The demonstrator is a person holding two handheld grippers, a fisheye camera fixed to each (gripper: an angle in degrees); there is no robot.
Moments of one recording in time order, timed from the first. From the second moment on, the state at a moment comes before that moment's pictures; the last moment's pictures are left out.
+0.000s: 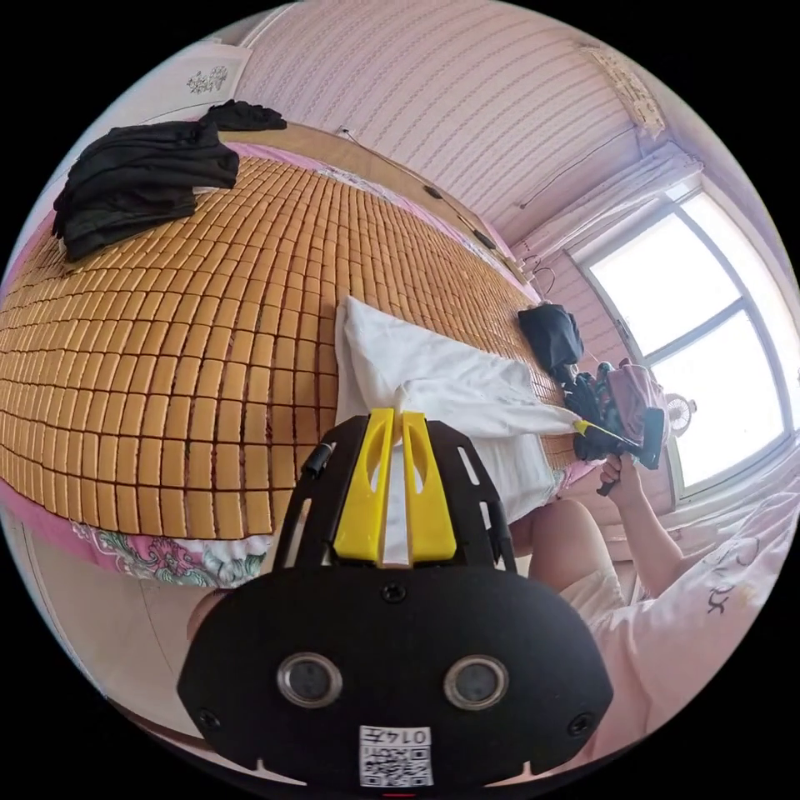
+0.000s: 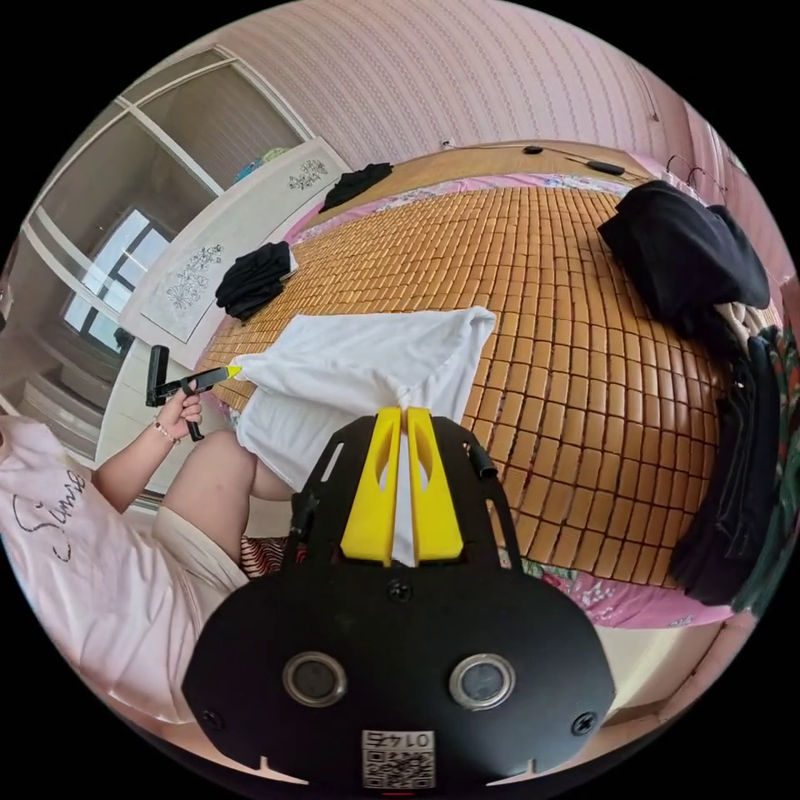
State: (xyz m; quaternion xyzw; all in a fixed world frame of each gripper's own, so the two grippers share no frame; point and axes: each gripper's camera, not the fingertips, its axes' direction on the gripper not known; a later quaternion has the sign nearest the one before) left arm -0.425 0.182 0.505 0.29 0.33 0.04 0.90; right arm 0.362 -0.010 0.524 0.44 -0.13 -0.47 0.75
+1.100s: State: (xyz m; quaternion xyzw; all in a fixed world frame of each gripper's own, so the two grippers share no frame) left arm -0.341 0.212 0.535 0.15 0.30 0.24 0.91; right arm 0.305 0.044 0.643 0.29 0.00 -0.67 0.69
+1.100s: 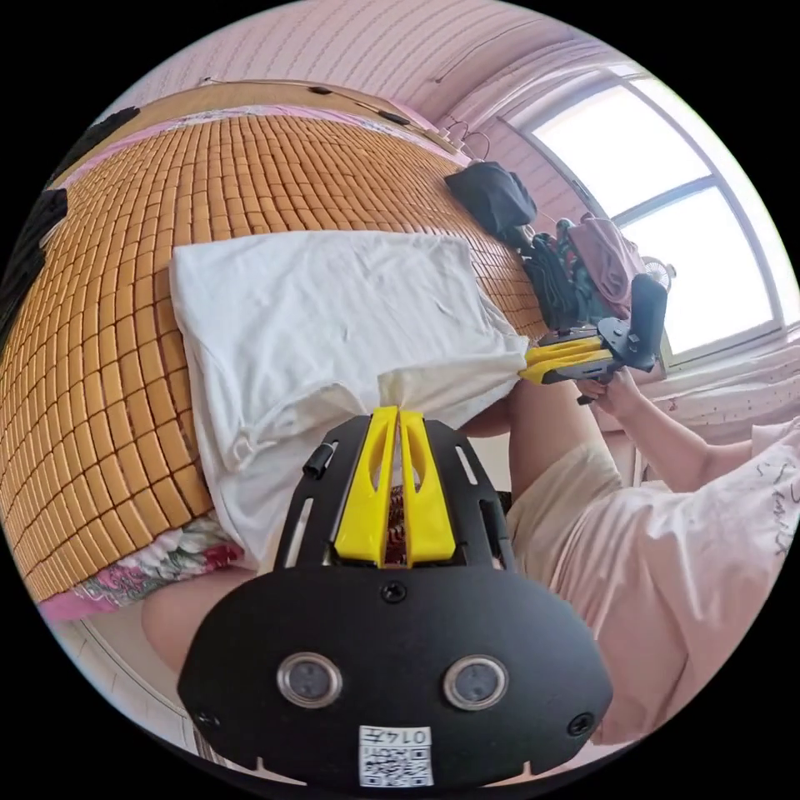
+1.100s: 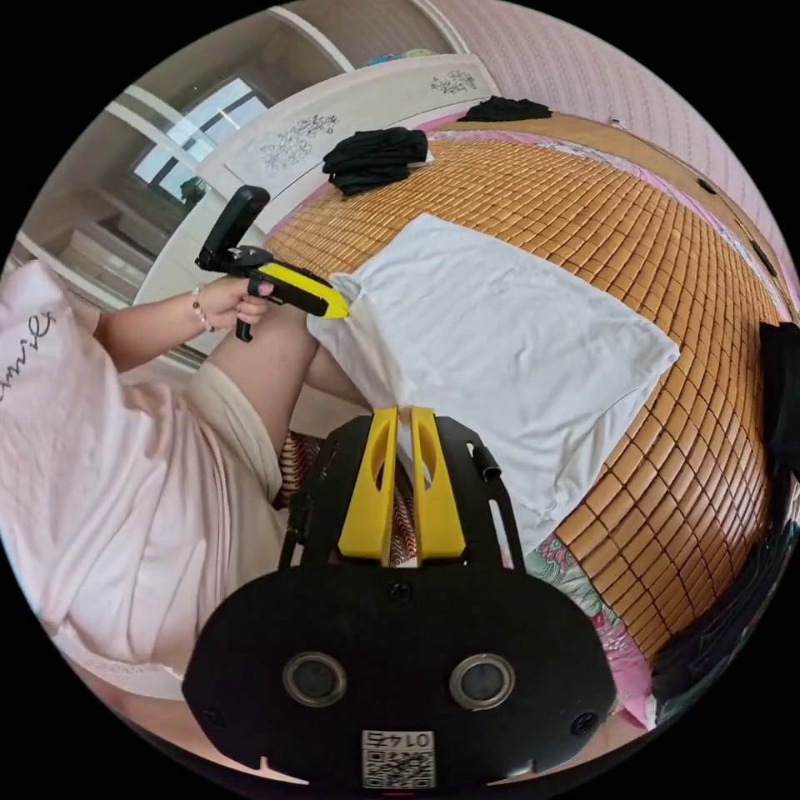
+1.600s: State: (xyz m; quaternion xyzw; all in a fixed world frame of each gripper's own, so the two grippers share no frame) left arm -0.414 0.168 0.505 0.25 0.24 0.11 0.93; right arm 0.344 -0.045 0.581 0.42 -0.06 -0.46 0.78
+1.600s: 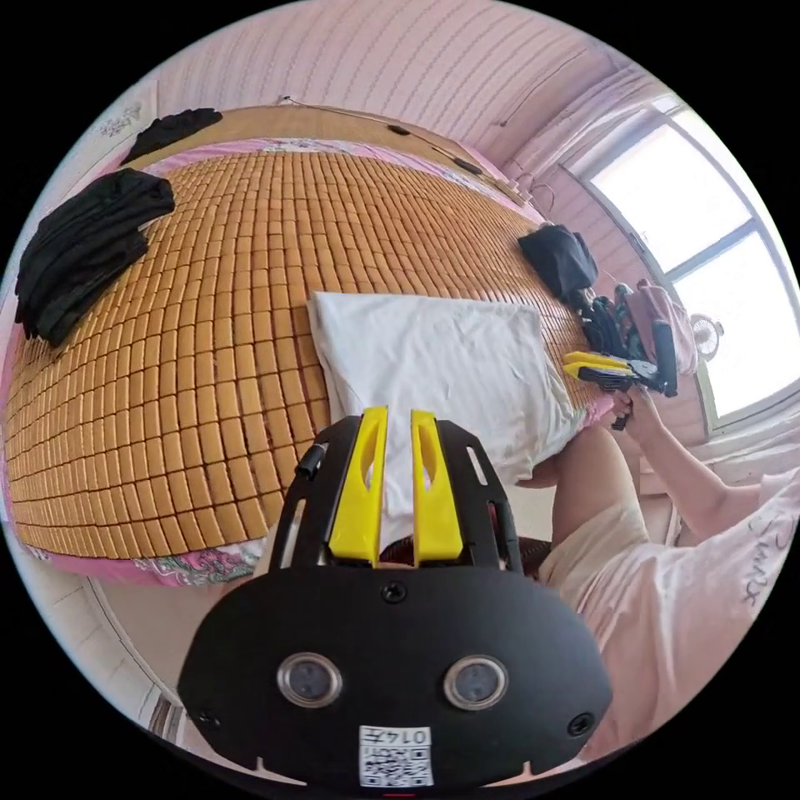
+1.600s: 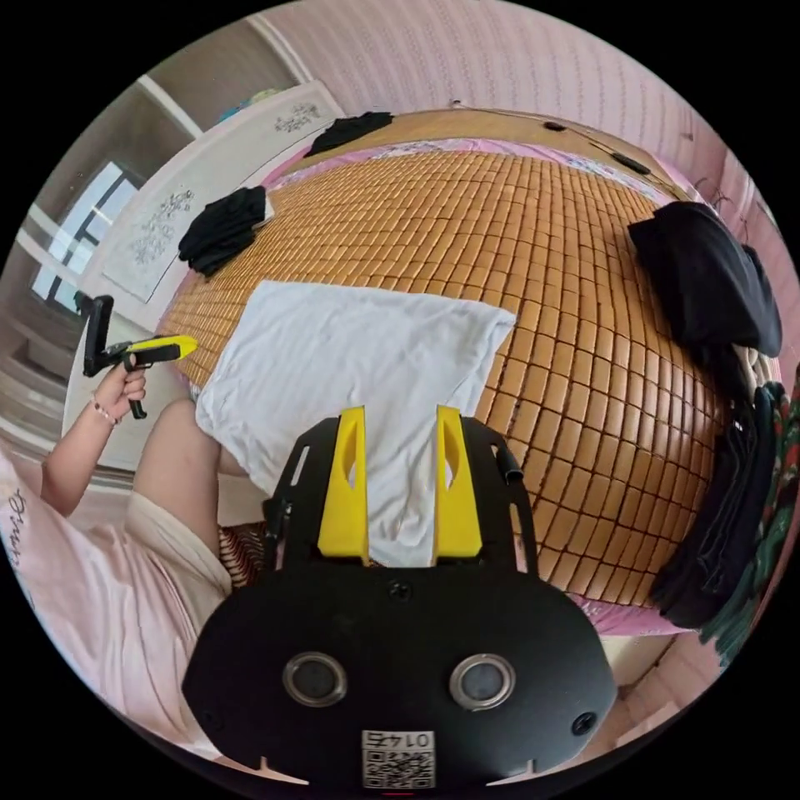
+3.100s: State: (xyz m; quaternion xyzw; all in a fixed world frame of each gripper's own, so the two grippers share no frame) left arm -0.303 0.150 0.556 0.24 0.27 0.25 0.90; right arm 0.260 -0.088 0.631 0.41 -0.01 -0.45 0.79
